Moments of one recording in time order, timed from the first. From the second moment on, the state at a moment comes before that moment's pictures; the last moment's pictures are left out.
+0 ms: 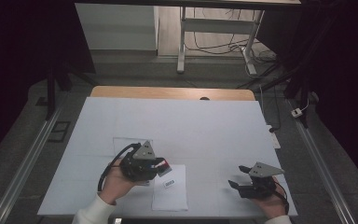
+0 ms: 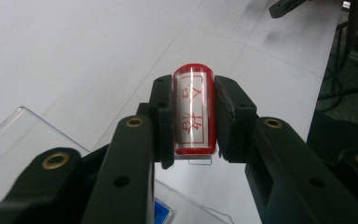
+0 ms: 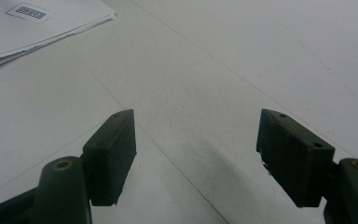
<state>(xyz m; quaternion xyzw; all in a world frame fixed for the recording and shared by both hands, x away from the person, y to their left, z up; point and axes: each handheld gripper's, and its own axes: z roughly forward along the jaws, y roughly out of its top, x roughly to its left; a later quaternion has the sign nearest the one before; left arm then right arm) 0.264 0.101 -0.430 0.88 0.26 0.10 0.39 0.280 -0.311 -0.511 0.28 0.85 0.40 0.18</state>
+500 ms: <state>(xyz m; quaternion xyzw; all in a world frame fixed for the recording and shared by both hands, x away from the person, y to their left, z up) 0.270 0.129 -0.427 0.87 0.29 0.11 0.38 0.280 -0.311 -0.511 0.28 0.85 0.40 0.18</state>
